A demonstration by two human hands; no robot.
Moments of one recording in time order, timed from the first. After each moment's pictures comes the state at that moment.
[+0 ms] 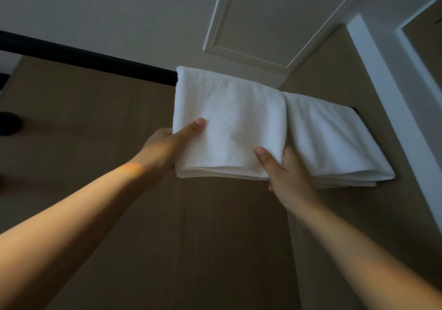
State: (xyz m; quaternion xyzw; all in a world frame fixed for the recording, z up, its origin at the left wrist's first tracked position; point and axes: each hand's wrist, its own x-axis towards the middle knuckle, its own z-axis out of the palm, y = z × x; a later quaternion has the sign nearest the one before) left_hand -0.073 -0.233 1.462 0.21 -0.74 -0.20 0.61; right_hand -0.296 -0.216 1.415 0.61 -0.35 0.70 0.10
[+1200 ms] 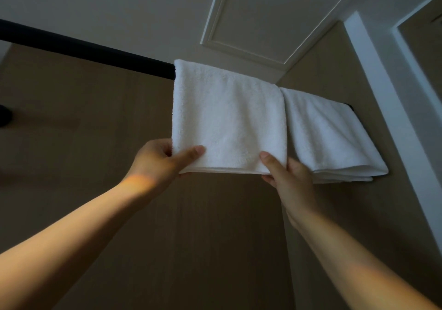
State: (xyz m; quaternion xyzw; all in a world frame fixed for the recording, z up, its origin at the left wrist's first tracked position) left_hand -0.072 -0.250 1.431 0.23 -0.71 -0.07 0.66; right_hand -0.305 -0.238 1.400 0.56 -0.23 0.80 -0.05
